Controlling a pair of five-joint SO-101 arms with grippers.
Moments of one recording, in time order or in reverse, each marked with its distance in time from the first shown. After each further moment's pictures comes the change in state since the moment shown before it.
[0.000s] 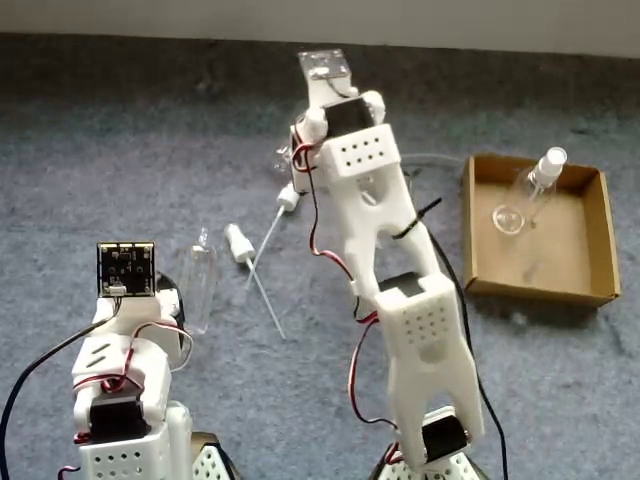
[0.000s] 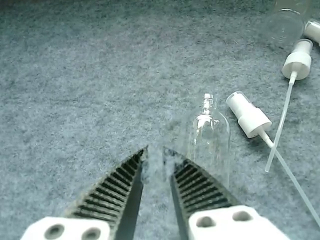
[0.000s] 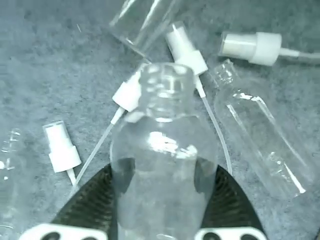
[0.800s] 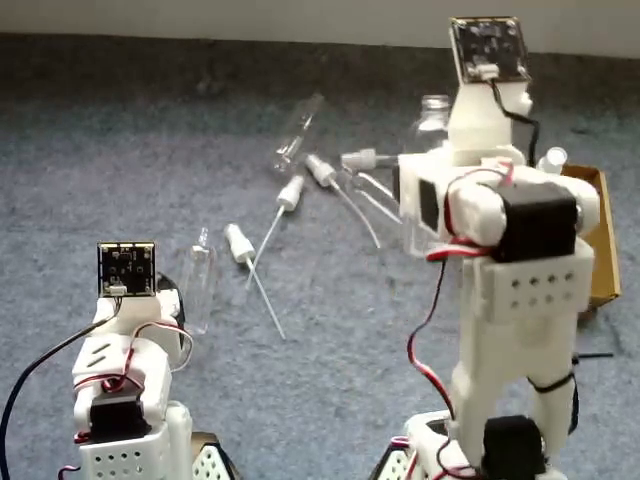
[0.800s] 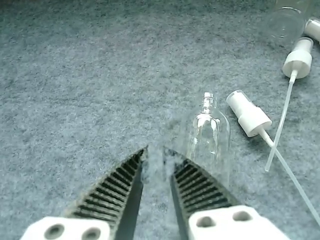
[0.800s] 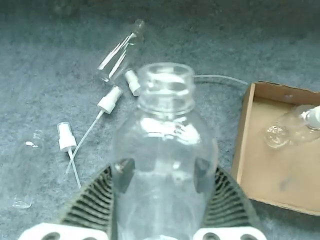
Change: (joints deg) left arm 0.0 0.0 0.2 0.0 0.0; right arm 14.2 -64.9 41.1 0.0 6.8
